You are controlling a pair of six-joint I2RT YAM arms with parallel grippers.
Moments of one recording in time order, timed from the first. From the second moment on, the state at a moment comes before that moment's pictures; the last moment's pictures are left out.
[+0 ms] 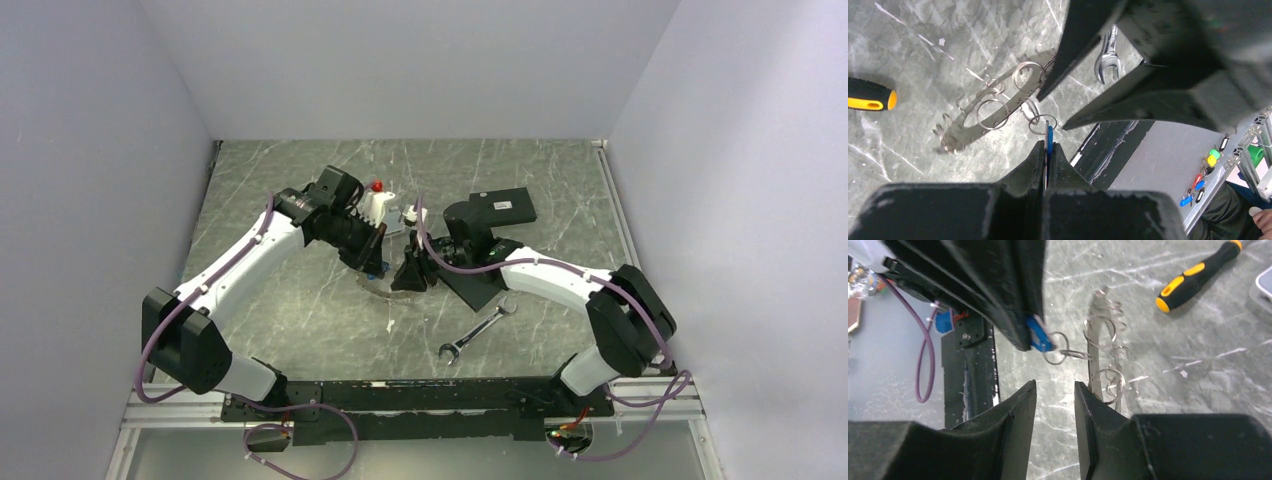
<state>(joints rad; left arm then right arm) -0.52 1.44 1.30 -0.95 0.56 0.06 0.74 1.52 0.91 0.11 -0.75 0.10</state>
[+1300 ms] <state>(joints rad) -0.52 1.50 1.27 -0.87 0.67 -0.01 0.69 1.52 0.89 0.17 -0.82 -0.05</state>
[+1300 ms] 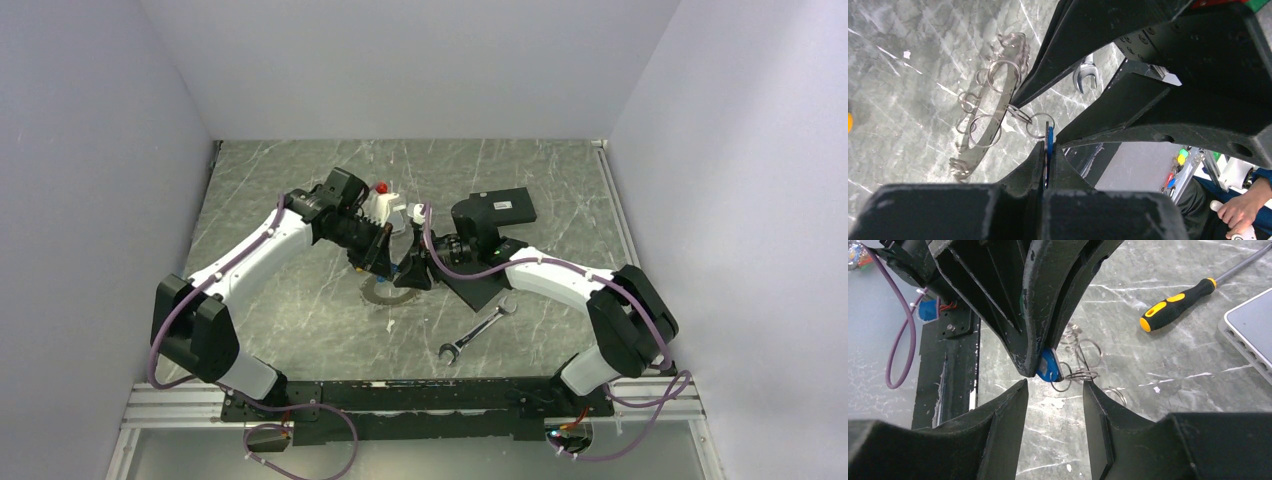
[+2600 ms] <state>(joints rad) -0.53 1.57 1.35 -0.94 0.76 0.08 0.62 1.49 0.81 0.30 -0.92 -0.09</state>
